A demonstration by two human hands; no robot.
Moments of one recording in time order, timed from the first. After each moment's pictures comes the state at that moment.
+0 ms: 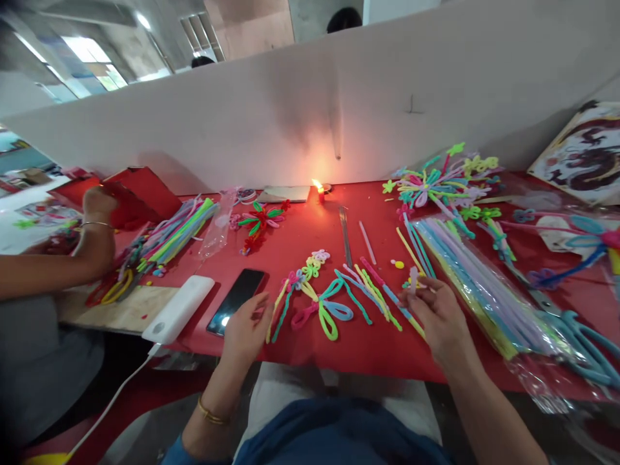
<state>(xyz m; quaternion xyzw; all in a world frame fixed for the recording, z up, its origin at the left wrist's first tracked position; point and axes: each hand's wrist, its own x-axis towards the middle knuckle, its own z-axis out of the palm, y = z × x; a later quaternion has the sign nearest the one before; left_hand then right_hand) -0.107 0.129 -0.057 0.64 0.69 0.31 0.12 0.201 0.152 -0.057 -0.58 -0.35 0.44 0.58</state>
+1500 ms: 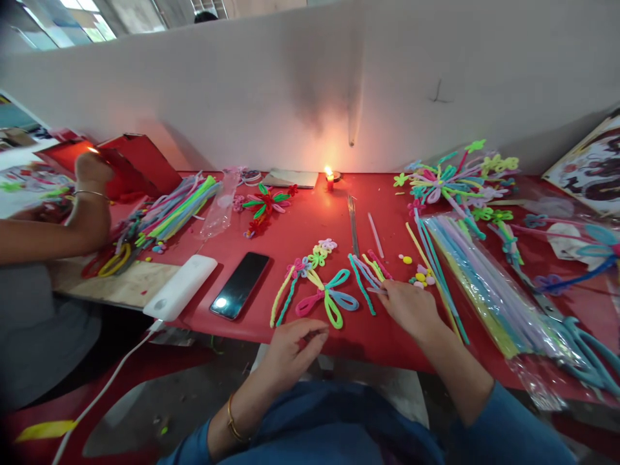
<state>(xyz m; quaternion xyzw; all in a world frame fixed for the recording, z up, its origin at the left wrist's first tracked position) -0.047 0.091 -0.047 0.69 0.53 0.33 0.36 0.173 0.175 -0.054 -0.64 -0.76 0.06 -0.08</state>
